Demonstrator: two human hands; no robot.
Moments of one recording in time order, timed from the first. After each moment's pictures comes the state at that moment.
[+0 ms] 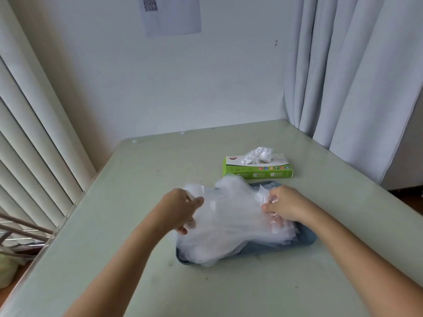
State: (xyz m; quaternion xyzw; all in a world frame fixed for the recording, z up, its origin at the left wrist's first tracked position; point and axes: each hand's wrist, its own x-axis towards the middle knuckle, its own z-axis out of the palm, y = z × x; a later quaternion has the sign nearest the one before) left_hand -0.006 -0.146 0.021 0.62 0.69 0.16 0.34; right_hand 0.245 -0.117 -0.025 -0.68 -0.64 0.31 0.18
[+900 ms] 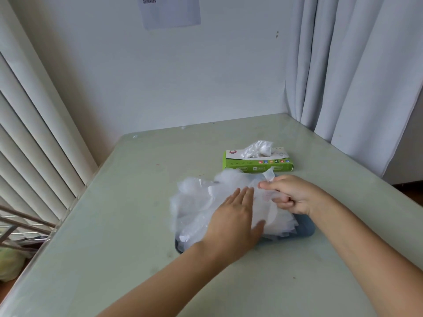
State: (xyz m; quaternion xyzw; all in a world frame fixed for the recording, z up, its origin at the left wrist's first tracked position) left_hand 0.079 -0.180 -0.026 0.85 0.50 0.17 0.06; right_hand 0.243 -0.120 -0.008 -0.57 -0.43 0.60 0.37
